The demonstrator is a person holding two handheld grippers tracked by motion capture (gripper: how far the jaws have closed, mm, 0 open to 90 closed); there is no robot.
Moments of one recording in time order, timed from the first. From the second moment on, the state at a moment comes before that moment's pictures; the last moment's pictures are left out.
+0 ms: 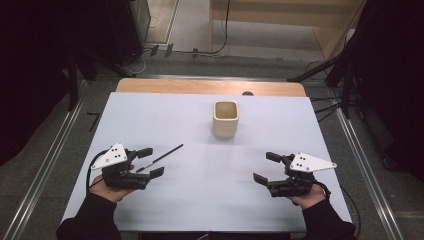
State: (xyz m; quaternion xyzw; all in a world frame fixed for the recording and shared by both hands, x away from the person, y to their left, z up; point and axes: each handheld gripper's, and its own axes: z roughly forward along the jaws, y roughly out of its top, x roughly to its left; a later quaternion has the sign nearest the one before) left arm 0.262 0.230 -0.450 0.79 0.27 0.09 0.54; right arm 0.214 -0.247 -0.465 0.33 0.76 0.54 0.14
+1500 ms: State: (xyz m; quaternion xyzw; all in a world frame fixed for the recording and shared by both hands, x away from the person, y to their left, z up) left arm 0.297 0.230 -0.449 0.79 0.29 0.13 0.53; right arm 0.214 -0.246 -0.467 0.33 0.77 0.54 0.13
